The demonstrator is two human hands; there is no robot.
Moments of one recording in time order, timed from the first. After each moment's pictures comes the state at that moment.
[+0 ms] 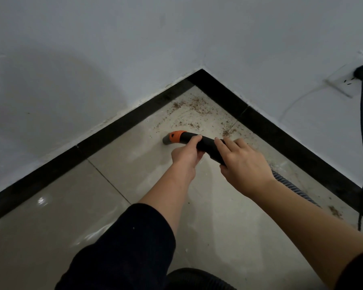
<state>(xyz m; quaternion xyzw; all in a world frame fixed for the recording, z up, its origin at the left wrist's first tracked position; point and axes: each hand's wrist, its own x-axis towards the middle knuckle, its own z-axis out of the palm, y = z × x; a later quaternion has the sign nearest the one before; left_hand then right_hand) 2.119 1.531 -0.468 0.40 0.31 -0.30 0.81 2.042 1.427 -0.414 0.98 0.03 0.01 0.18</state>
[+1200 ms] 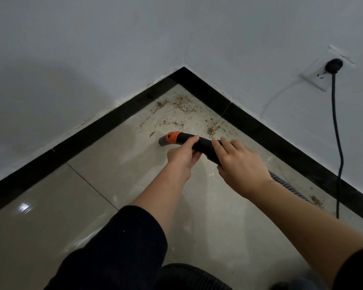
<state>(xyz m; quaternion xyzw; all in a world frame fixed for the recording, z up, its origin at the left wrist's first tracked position) 2.106 1.500 -0.469 0.39 0.28 -0.34 0.81 2.018 1.402 -0.401 0.98 0.00 -0.06 0.20</state>
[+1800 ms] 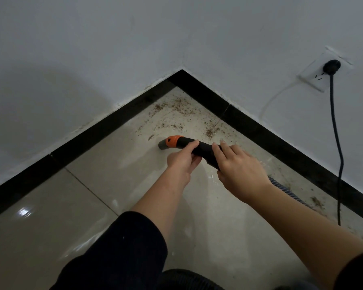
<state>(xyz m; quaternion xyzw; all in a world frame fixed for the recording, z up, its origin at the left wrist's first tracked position) 2.106 1.497 -0.473 0.39 0.28 -0.35 0.80 2.017 1.403 -0.400 0.97 -0.01 -0.09 0.21</state>
